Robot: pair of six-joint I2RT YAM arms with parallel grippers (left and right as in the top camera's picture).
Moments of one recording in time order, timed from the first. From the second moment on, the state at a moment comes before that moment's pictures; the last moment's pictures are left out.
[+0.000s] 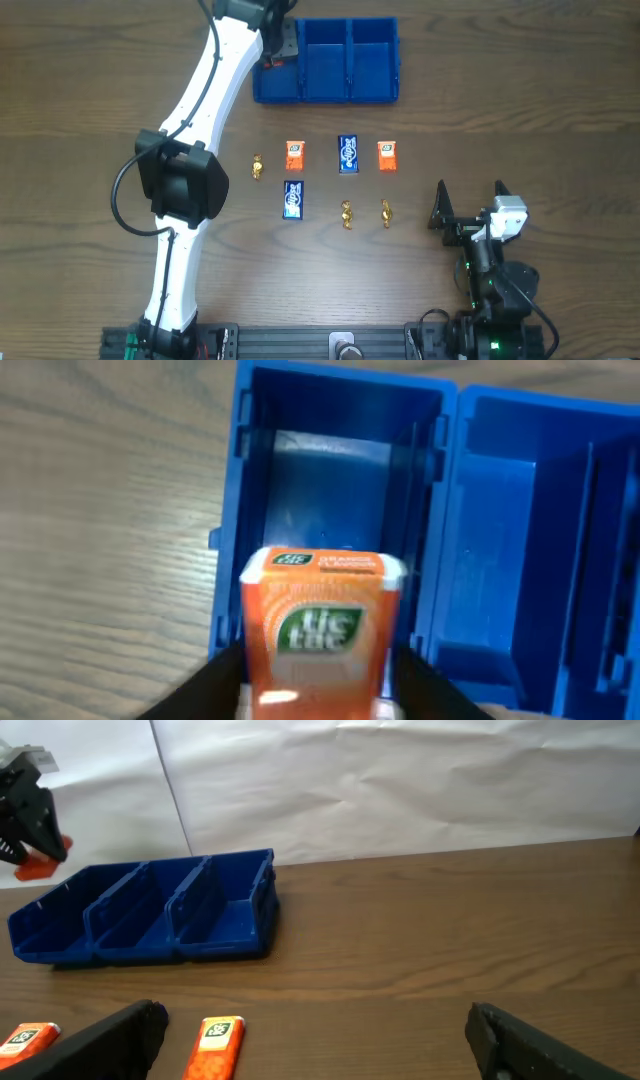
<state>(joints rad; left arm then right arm) -0.36 2.40 2.43 -1.18 -0.14 -0.43 -0.04 0.01 0.01 -0.07 -0.08 0.11</state>
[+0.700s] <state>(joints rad) -0.57 1.76 1.45 -0.80 -0.15 -0.57 -0.04 0.01 0.01 -0.07 -0.08 0.11</state>
